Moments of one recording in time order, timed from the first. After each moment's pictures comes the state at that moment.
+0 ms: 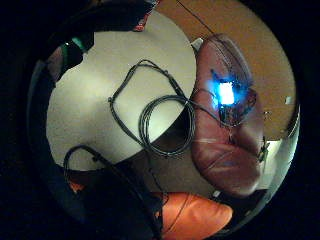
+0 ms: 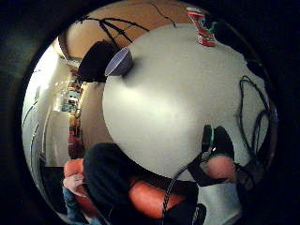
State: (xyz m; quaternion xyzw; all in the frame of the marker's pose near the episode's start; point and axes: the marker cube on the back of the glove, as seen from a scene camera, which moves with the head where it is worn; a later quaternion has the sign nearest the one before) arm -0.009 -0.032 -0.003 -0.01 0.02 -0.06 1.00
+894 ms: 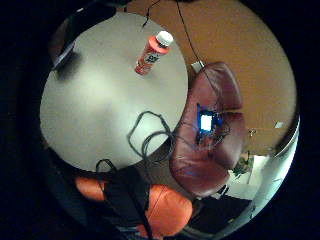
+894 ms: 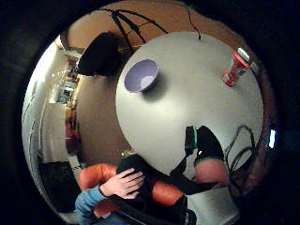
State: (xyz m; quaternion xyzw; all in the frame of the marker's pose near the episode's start) arm -0.103 -0.156 -0.108 -0.04 0.04 -0.11 0.99
